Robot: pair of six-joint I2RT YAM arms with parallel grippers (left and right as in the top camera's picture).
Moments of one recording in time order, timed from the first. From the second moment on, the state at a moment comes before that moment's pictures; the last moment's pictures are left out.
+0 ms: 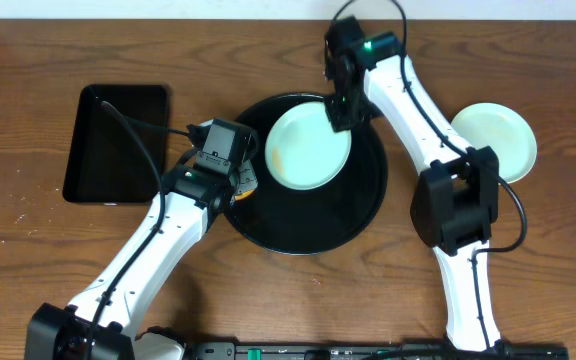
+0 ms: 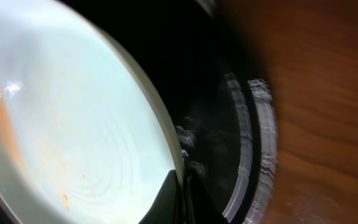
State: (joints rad) left arm -0.37 1.43 0.96 -0.62 -0.17 -0.67; right arm 0.41 2.37 2.17 -1.26 -0.05 0.12
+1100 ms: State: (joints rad) left arm -0.47 1.73 0.96 -0.19 0.02 -0.69; right arm 0.43 2.32 1.78 -0.76 -0.31 0.13
